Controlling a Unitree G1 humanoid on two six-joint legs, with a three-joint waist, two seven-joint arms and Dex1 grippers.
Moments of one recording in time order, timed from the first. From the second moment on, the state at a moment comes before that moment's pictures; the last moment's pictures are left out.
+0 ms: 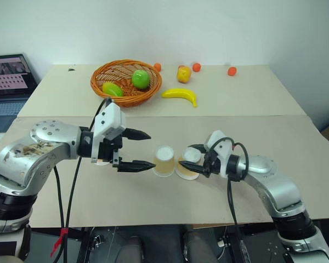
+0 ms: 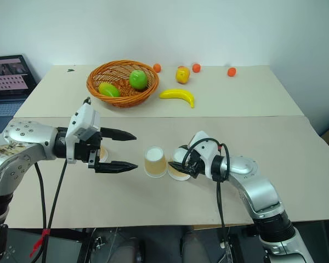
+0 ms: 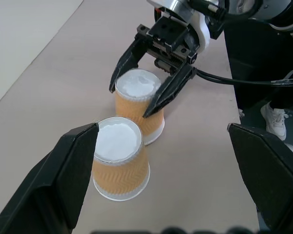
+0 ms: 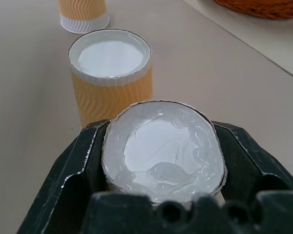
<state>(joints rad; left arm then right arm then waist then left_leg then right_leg) -0.58 0.91 -0.02 -0.43 -0.71 0.81 -1.08 -0.36 -0.55 0.15 -0.35 0.30 0.61 0.75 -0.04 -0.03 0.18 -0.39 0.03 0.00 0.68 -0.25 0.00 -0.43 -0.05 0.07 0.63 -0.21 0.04</state>
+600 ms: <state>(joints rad) -0.59 0.91 -0.02 -0.42 -0.70 0.81 -1.08 -0.40 -0.54 0.11 -0.41 0.44 0.70 0.79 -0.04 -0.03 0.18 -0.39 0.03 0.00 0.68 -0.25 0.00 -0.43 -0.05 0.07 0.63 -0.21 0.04</state>
